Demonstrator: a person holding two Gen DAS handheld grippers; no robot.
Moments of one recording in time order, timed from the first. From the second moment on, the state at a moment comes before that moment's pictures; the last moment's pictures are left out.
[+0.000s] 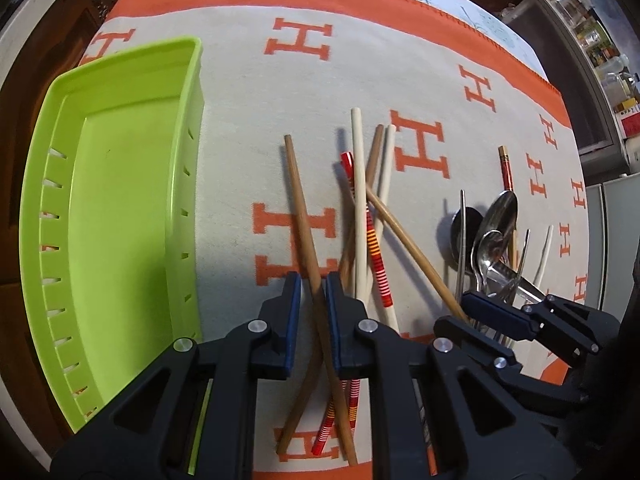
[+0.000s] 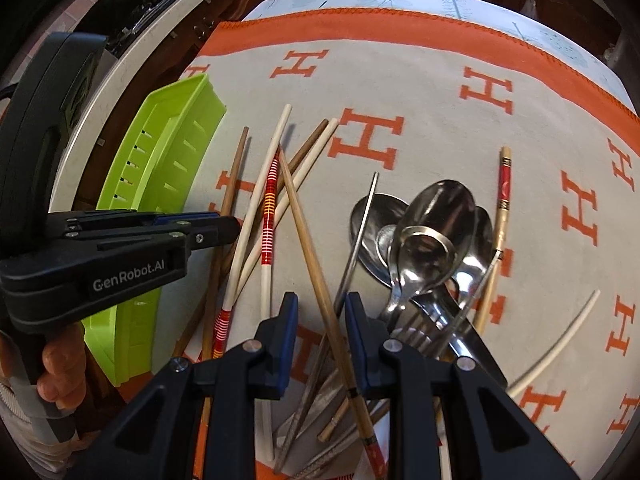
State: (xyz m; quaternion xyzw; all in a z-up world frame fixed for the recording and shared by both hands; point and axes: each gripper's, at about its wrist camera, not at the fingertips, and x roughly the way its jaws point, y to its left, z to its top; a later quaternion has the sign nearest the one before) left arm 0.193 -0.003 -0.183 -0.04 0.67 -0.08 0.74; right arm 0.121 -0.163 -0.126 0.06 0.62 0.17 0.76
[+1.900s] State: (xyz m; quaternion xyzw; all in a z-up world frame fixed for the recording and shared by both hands) left arm 0.145 0.147 -0.110 -0.03 0.58 0.00 0.81; right arm 0.137 -0.017 -0.107 0.17 0.62 0.22 0.74
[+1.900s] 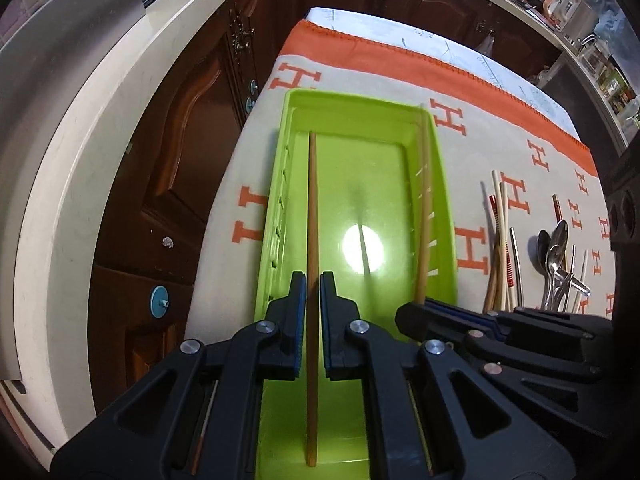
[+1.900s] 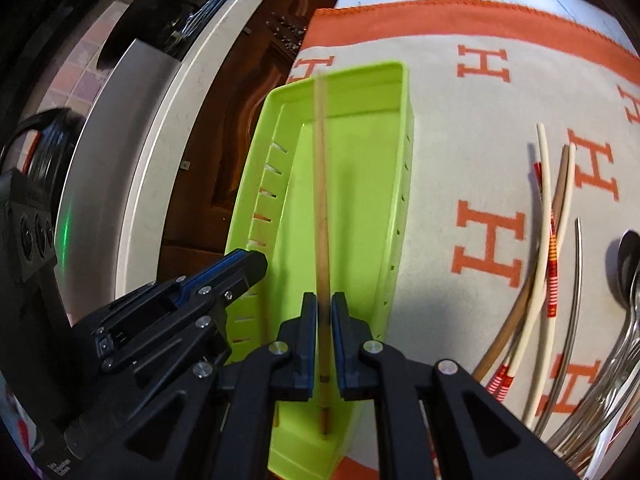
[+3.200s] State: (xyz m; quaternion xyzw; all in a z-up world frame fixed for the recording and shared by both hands) left arm 0.067 0.082 -0.040 -0.07 0.54 -0.09 0.84; right arm 0.043 -0.121 -0.019 0.06 0.49 0.11 0.86
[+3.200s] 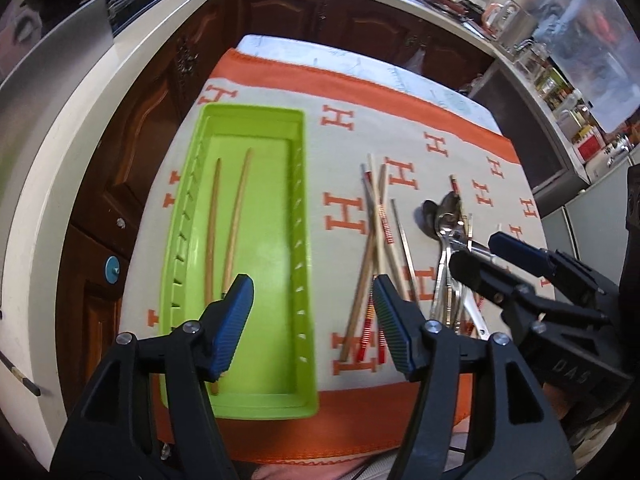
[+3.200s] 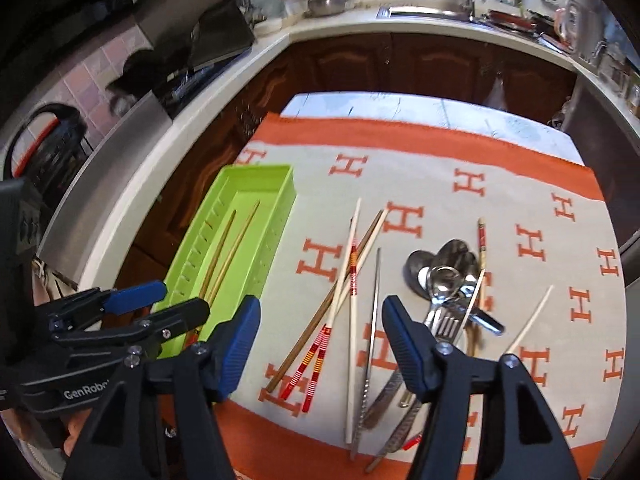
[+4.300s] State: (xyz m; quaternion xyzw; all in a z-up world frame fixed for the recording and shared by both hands) left arm 0.084 0.008 -0.100 -0.04 0.57 -0.17 0.80; right arm 0.023 -0.176 -0.070 0.03 0.51 0.06 0.85
